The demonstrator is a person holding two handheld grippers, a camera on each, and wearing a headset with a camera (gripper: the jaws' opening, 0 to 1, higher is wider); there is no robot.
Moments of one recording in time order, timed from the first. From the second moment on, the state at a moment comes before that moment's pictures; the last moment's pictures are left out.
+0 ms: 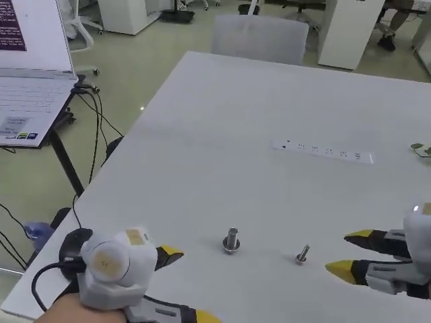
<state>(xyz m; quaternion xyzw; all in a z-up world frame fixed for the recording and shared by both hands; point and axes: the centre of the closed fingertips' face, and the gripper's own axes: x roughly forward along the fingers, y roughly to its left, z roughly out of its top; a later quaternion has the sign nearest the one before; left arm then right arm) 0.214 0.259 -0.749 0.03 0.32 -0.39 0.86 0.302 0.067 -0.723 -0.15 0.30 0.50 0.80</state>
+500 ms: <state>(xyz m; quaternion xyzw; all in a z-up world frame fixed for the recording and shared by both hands) 0.202 0.242 -0.730 -0.01 0.28 -0.40 0.87 0.231 0.064 -0.703 -0.02 0.25 0.50 0.83</state>
